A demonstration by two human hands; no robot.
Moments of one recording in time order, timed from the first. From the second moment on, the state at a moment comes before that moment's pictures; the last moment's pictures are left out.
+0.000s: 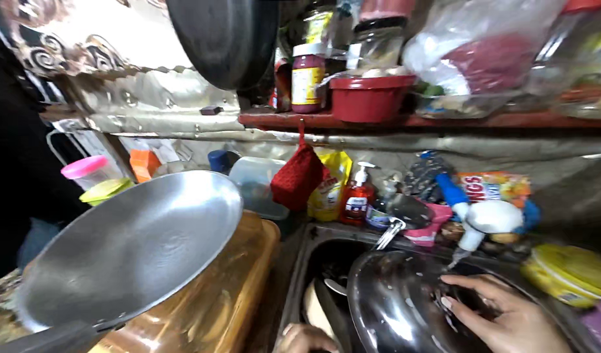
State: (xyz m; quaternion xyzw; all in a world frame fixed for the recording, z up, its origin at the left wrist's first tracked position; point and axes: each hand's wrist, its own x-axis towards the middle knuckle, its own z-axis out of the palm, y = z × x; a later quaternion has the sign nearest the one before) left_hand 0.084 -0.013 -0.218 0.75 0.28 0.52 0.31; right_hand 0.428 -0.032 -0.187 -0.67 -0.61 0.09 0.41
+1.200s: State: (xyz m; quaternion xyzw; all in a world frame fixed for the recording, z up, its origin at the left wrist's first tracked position) left_hand 0.300 0.102 -0.243 0.37 0.49 0.39 0.68; right_hand 0.472 -0.069 -0.267 -0.76 -0.18 0.10 0.62
